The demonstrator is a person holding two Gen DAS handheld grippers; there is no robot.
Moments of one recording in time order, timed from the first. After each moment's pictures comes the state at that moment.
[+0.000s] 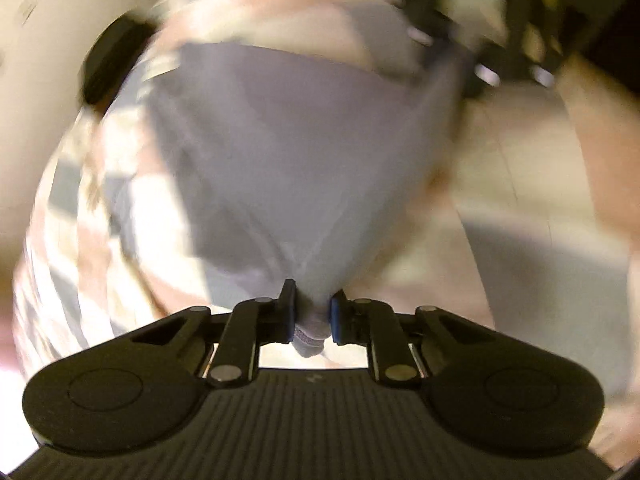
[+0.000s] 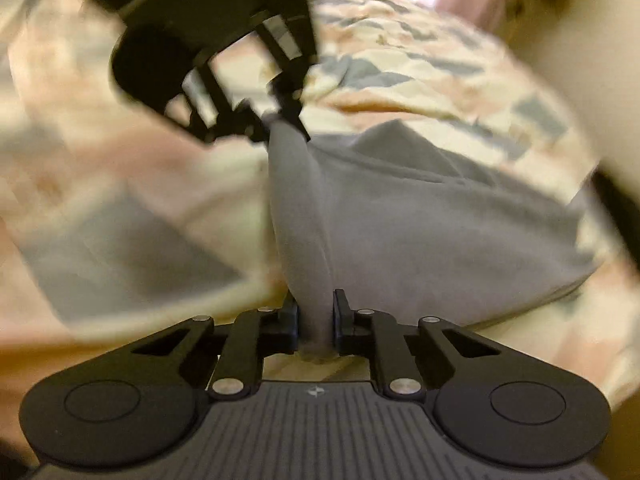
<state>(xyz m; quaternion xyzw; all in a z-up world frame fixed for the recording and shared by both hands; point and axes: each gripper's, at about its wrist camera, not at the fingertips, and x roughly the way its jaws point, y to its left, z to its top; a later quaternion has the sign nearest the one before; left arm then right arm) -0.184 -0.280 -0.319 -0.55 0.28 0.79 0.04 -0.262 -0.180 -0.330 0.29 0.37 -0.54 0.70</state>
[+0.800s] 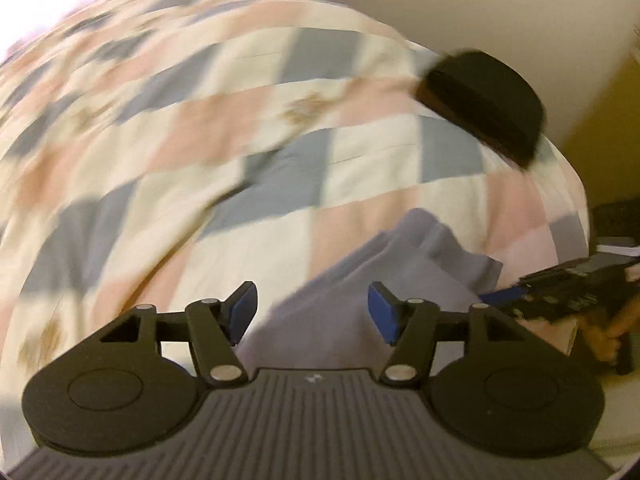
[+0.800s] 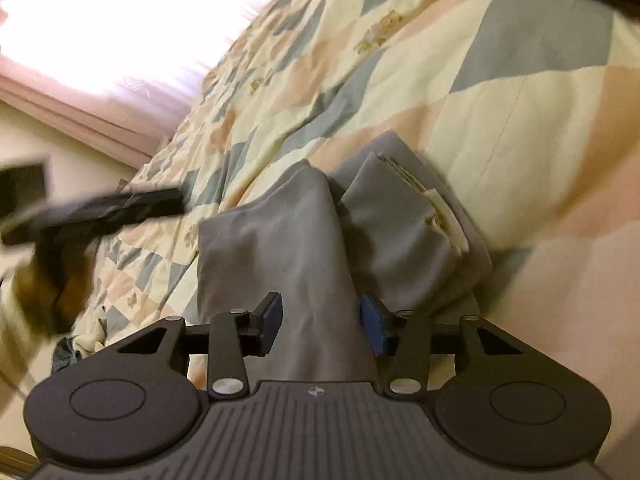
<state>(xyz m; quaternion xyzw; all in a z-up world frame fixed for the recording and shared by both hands) -0.331 -0.404 -0.271 -0.40 -0.30 0.76 -0.40 -0.635 -0.353 -0.392 0.58 0.15 -0.38 0.71</state>
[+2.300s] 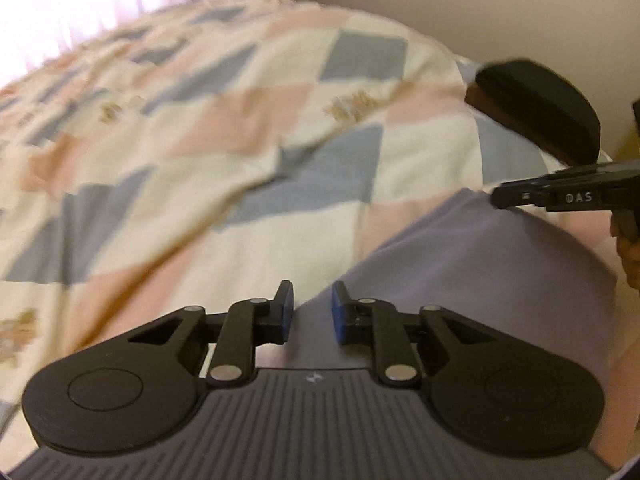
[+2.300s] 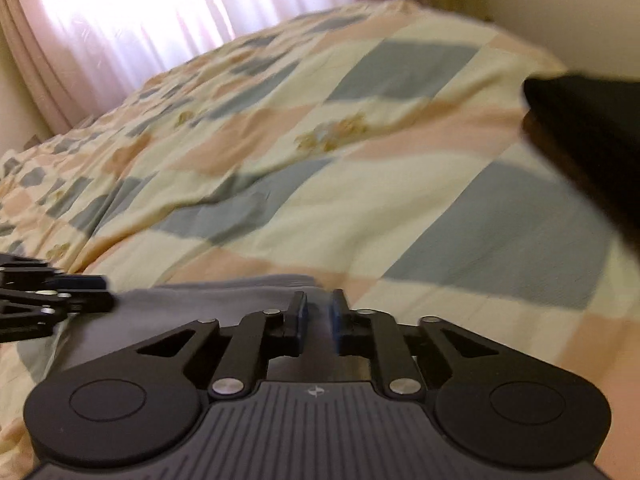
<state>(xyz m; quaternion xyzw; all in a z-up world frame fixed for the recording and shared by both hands) -0.343 -0.399 -0.341 -0.35 -0.24 0.78 -0.47 -0.629 -0.404 -0.377 0.36 0.24 -0.54 0.72</state>
